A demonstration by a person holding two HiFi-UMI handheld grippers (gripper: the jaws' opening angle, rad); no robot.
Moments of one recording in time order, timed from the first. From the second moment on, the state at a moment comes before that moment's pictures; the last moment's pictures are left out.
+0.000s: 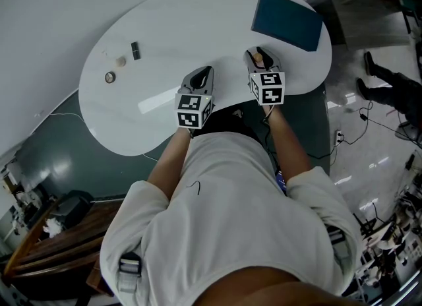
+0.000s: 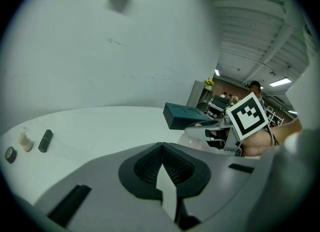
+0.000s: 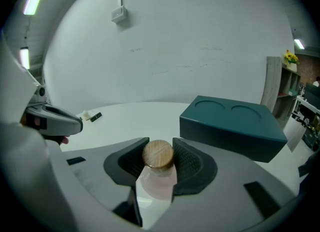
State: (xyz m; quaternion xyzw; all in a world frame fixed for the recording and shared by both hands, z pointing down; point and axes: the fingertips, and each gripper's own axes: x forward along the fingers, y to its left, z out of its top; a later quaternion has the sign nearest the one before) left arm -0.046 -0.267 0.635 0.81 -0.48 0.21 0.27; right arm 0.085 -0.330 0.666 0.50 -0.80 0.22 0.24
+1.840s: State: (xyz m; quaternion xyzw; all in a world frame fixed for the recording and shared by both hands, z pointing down) left arm -0.091 -0.155 0.545 0.77 -0.58 0.11 0.22; right arm 0.032 -0.189 0.543 0.42 -0.88 0.11 0.18
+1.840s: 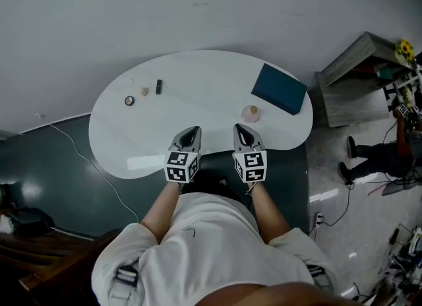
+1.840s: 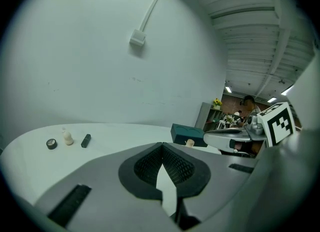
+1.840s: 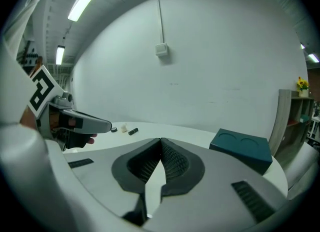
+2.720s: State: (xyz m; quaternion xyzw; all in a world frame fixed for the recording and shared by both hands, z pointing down) left arm -0.151 -0.215 0.387 0.82 -0.57 0.02 0.08; right arm -0.027 -0.240 0.392 0.45 -0.89 0.02 0.08
